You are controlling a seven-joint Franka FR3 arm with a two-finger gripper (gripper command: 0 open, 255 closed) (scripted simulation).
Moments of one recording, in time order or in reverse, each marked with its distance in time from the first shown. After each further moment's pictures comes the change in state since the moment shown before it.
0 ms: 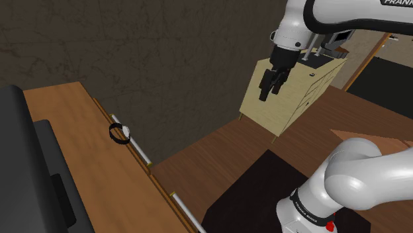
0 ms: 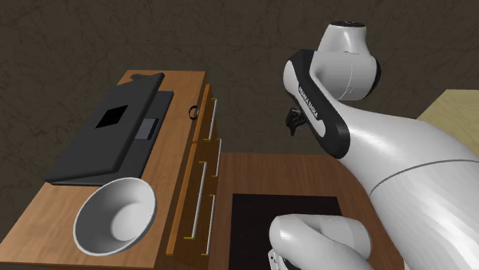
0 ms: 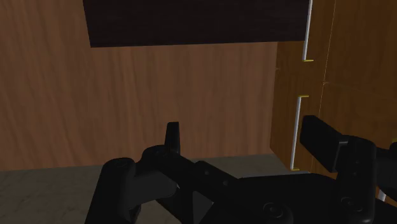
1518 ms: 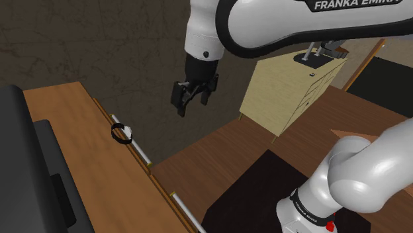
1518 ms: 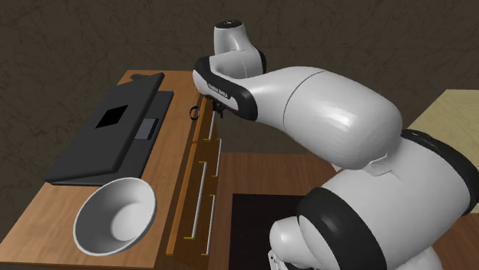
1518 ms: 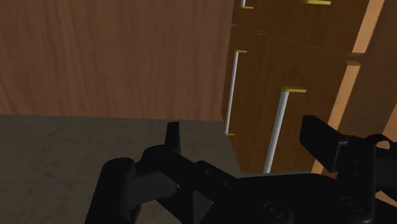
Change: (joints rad) arm 0.129 0.442 0.400 0.274 0.085 0.296 0.403
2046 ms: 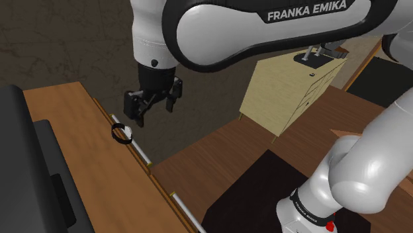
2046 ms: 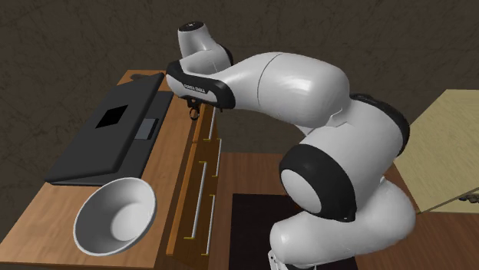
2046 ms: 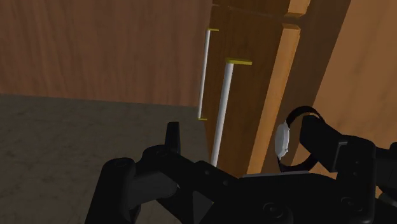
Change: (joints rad) arm 0.039 0.264 0.134 0.223 -0.139 0.051 0.199
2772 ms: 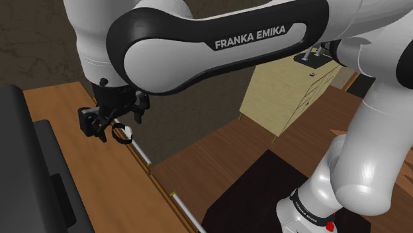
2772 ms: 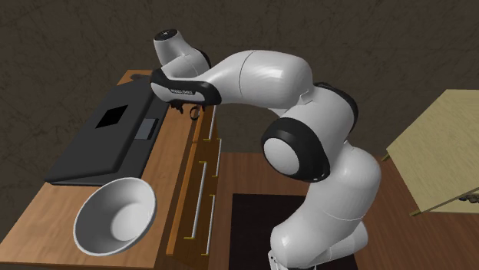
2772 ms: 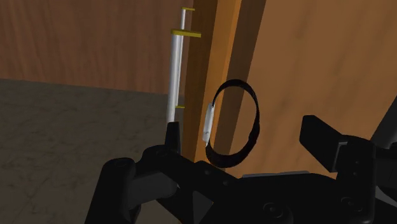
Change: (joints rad) arm 0.092 0.260 0.050 0.209 -0.190 0.017 0.170
